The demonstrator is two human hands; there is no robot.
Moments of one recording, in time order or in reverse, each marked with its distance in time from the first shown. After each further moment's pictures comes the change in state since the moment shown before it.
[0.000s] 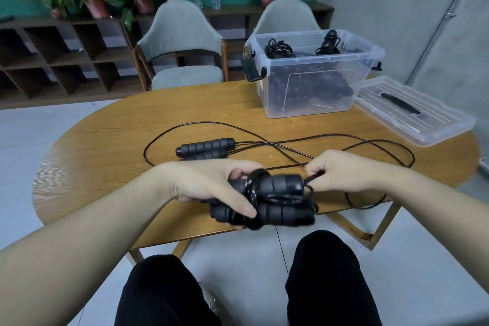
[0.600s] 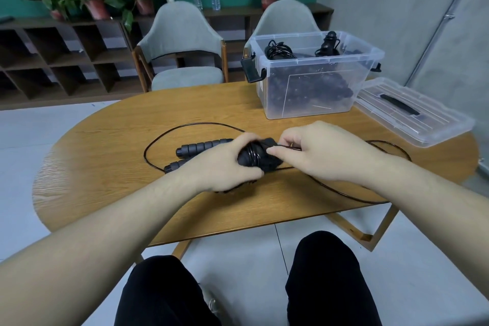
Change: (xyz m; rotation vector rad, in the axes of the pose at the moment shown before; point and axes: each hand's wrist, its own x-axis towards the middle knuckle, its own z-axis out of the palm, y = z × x) left_hand 0.025 0.001 -0.001 0.629 0.676 -0.078; right_hand -0.003 -0.076 -0.011 -0.370 0.365 -0.072
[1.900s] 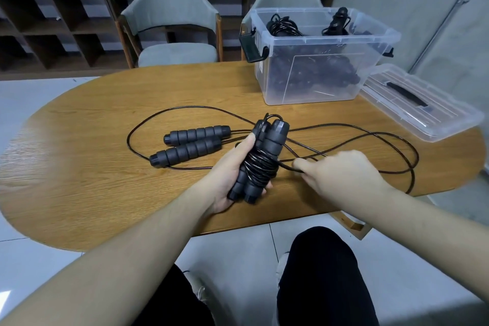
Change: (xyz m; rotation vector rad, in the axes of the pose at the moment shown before) left_hand 0.041 -0.037 0.076 -1.243 -0.104 -0.178; right_hand -0.013 0.043 0.068 -0.743 -0.114 -0.030
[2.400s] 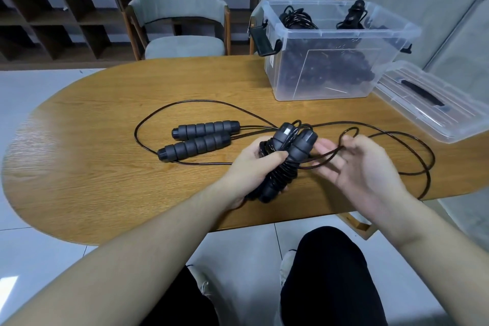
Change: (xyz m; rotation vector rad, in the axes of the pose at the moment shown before) left_hand 0.008 -0.008 0.010 0.078 0.037 0.142; right_hand 0.013 -0.005 0.006 2.525 0.280 0.882
